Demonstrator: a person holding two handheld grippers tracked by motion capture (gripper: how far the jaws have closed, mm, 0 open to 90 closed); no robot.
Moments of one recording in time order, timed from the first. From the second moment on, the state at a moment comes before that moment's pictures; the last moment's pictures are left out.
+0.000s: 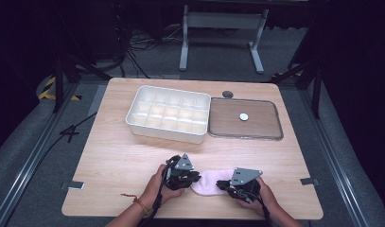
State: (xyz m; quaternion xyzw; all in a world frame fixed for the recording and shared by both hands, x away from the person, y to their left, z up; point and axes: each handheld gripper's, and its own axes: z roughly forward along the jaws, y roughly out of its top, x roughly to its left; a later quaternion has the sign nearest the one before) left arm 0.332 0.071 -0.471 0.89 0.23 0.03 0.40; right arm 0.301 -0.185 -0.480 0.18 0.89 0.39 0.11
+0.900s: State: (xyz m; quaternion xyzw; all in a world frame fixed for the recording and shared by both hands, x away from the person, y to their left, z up) left arm 0.329 0.082 -0.452 0.87 0.24 0.05 0.44; right arm 0.313 -0.166 -0.473 0.19 0.89 0.40 0.11
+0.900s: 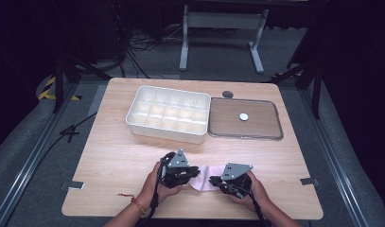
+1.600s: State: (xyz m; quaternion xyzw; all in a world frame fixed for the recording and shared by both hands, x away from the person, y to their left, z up) left arm 0.332 0.076 -0.446 0.87 0.23 0.06 0.44; right arm 0.324 -0.193 -0.475 0.22 0.89 0.37 0.12
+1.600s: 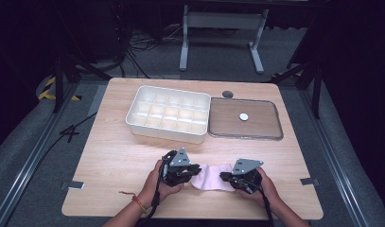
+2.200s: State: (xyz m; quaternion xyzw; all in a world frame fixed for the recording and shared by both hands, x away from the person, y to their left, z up) left arm 0.334 0.067 -0.436 0.86 0.22 0.07 0.45; right arm 0.323 -0.202 -0.459 0.22 0.88 0.41 0.13
